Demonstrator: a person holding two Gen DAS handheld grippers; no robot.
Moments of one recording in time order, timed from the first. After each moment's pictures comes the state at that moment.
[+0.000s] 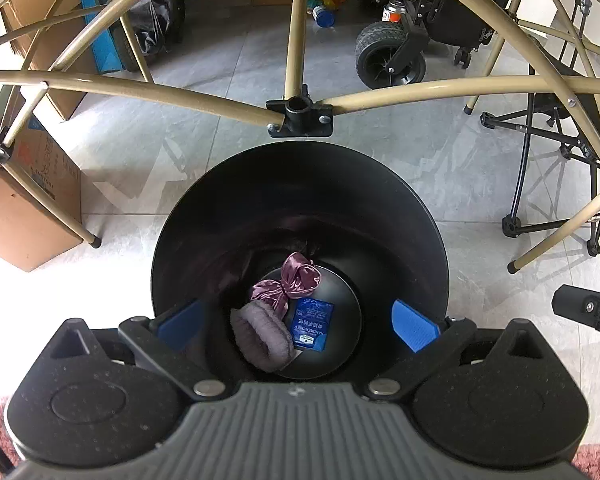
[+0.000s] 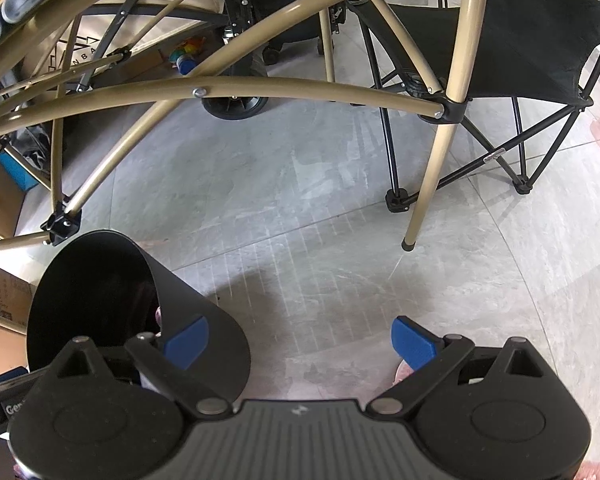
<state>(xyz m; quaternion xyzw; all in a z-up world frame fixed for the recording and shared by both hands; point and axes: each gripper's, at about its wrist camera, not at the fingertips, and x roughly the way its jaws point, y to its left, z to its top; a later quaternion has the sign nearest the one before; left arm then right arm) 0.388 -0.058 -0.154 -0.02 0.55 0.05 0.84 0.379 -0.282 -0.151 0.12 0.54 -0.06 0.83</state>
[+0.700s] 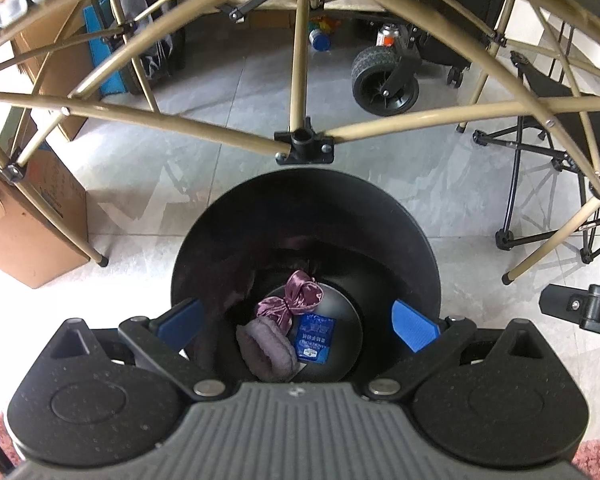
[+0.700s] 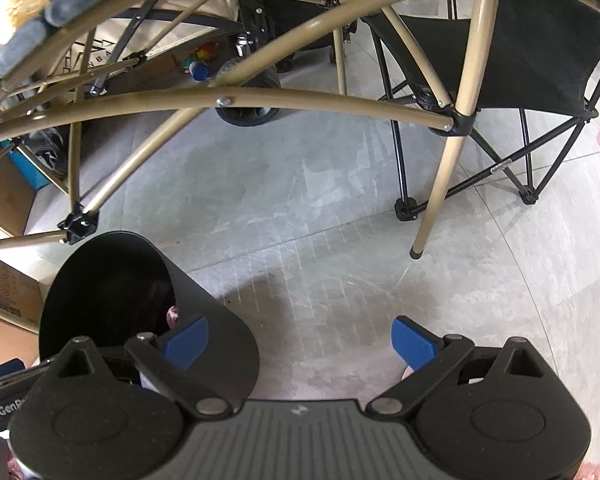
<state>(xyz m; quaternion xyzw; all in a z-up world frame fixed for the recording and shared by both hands) 0.375 -0.053 -0.131 -0.01 0.51 0.05 0.86 0.374 -0.273 -0.136 0.11 0.52 -0.04 0.84</state>
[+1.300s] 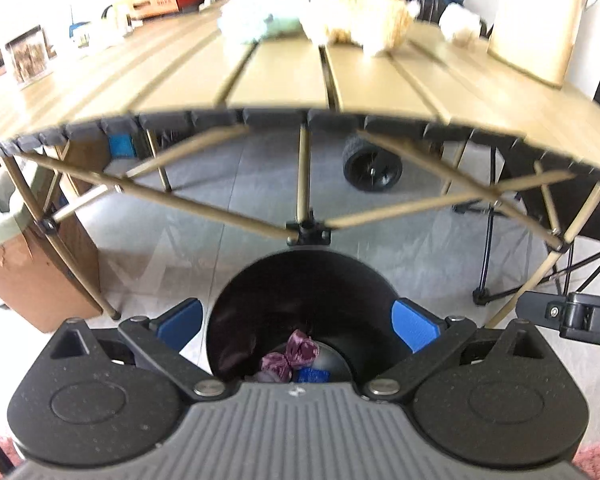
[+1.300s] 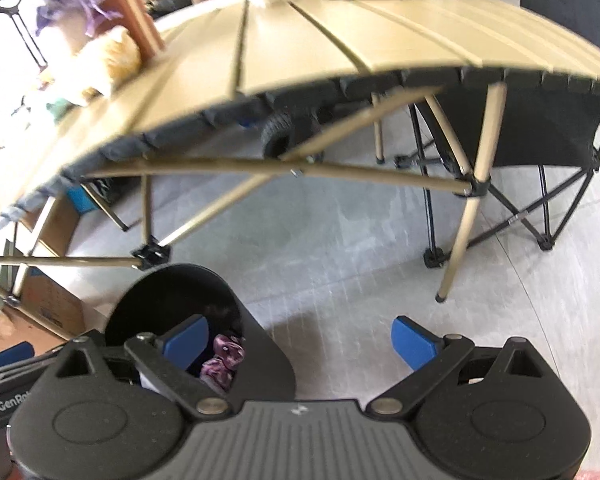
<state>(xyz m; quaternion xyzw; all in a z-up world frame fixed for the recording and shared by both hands) 0.335 -0.042 -0.061 -0.02 0.41 0.03 0.91 0.339 -0.259 -0.071 0.11 0.45 0.01 0.89</state>
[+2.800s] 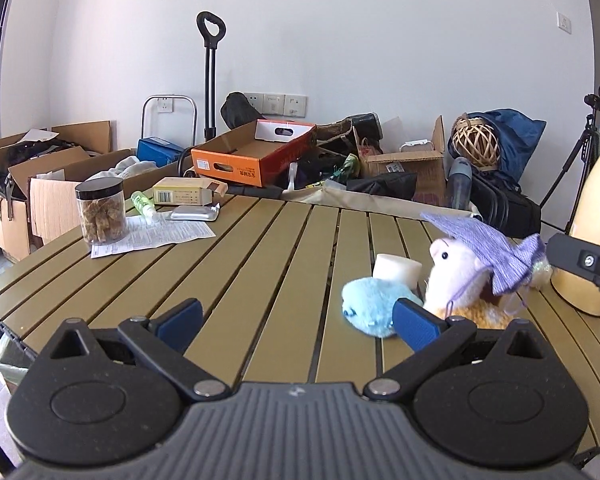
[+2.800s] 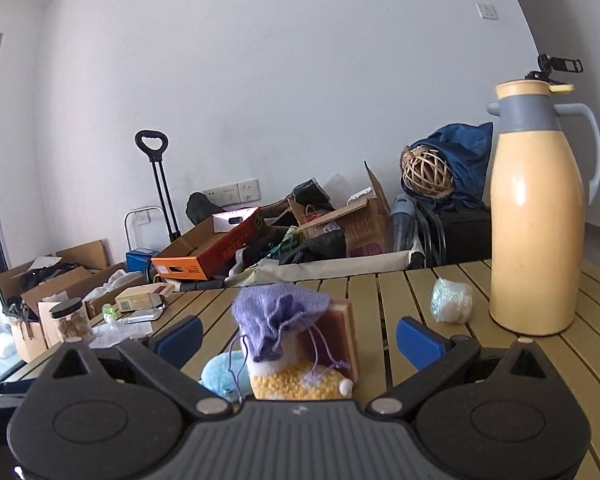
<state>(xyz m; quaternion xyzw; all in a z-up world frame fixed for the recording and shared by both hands) 0.407 0.061 0.083 -0.06 0.21 0.11 0.97 0.423 -0.156 0.098 0.06 0.13 0.13 0.98</state>
